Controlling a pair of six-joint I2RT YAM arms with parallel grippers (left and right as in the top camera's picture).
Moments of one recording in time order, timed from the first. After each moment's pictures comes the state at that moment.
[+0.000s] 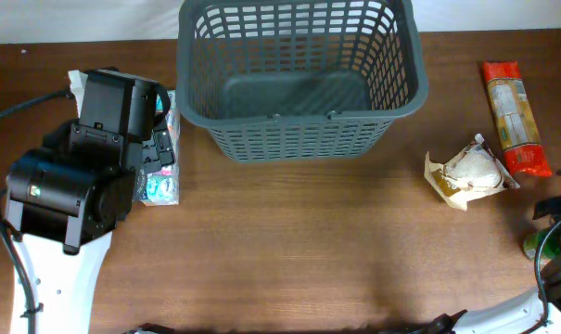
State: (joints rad) left arm -0.28 1.38 1.91 -1.52 -0.55 -0.36; right arm -0.90 1.92 1.32 -0.99 0.08 0.52
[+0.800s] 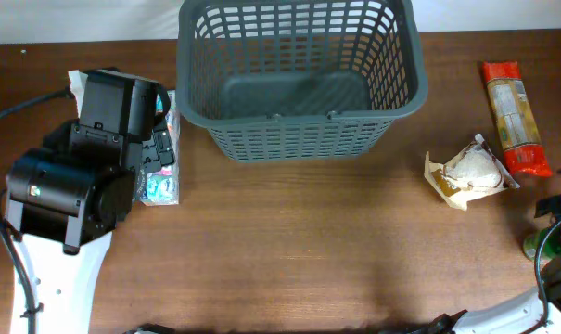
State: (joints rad) left arm -0.28 1.38 1.91 -1.52 -0.55 -0.36; right arm -0.90 1.92 1.32 -0.97 0.08 0.51
